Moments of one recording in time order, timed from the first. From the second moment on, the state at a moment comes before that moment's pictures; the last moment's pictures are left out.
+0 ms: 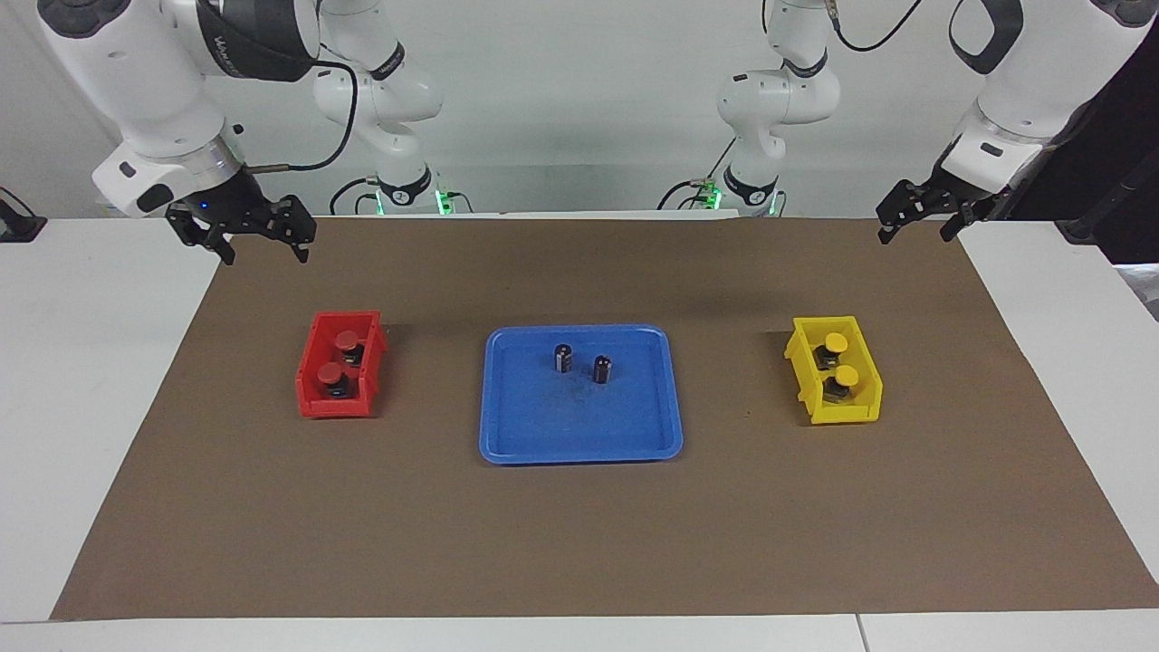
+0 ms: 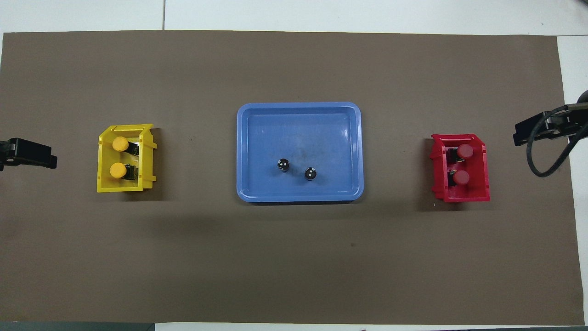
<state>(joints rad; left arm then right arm) -0.02 -0.11 0.00 -1.73 0.00 1.56 0.03 0.04 0.04 -0.06 -1.55 -0.04 1.50 -0.07</state>
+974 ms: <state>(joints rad) -0.02 -0.11 0.01 -1.73 0.00 1.49 0.03 0.03 0.12 -0.06 -1.74 0.01 1.83 -0.08</state>
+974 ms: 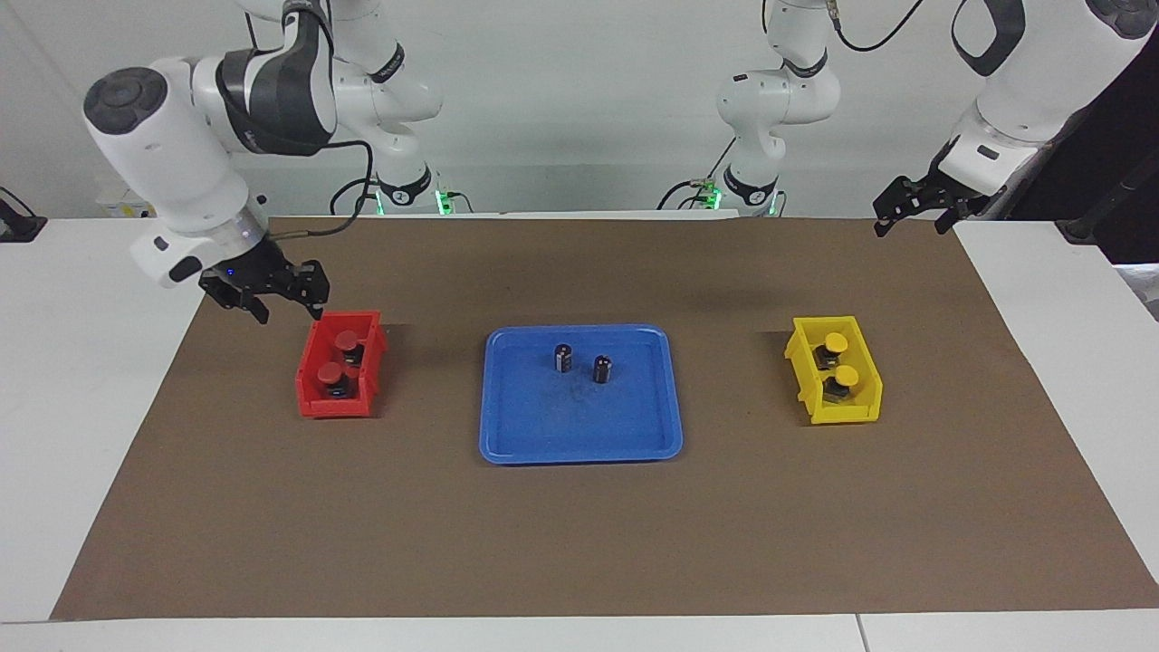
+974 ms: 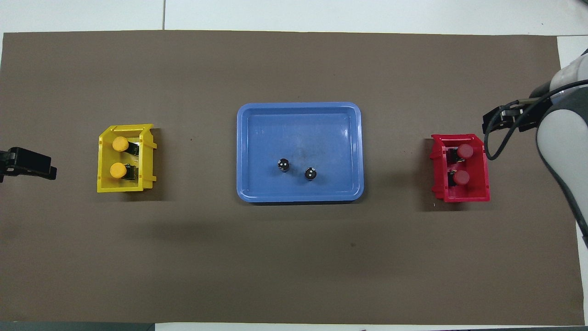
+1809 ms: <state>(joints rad) -0.08 -0.15 -0.01 -1.90 0.00 1.72 -0.05 0.00 0.15 -0.07 -2.01 0.01 2.14 -0.17</state>
